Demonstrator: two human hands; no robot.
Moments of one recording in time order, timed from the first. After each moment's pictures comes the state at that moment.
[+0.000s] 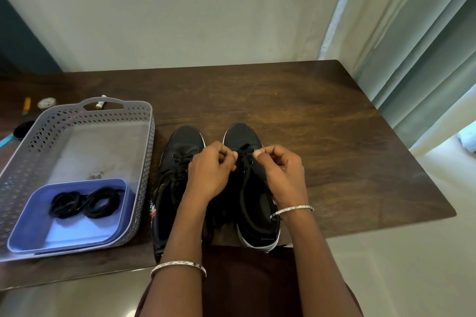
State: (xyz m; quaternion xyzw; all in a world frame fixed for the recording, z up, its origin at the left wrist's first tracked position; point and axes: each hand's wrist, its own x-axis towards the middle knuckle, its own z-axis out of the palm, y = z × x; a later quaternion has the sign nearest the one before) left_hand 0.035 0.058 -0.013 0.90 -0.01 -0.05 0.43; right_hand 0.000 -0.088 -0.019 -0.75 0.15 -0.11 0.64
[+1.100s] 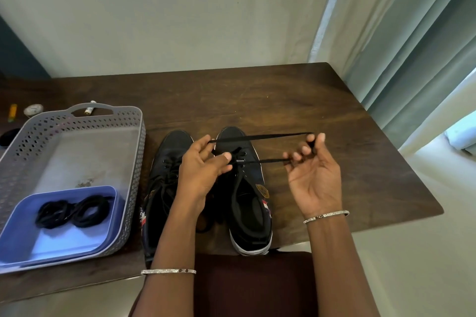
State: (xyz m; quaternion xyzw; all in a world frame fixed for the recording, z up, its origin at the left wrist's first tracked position) left_hand 0.036 0.052 -0.012 0.67 0.12 -0.10 0.73; right_hand -0.009 -0.140 0.007 -0.29 0.15 -0.12 0.94
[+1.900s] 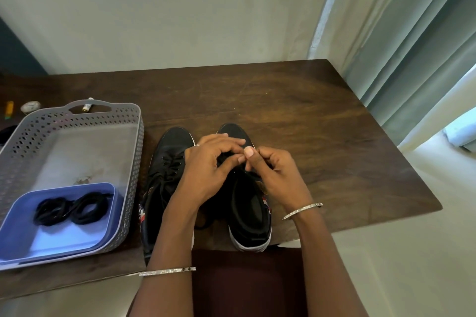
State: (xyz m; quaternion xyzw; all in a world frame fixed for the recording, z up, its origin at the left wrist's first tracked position) left_hand 0.037 0.055 -0.009 0.86 -0.23 0.05 0.46; right_hand -0.005 -0.109 -0.010 -0.80 -0.04 -0.07 0.60
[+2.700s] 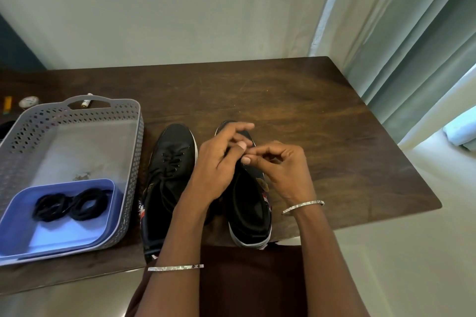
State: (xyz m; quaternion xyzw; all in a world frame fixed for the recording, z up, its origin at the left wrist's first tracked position) left_hand 0.025 0.041 0.006 0.79 -0.21 0.01 0.57; right_hand -0.008 -0.114 -0.004 -0.73 0.01 -0.08 0.68
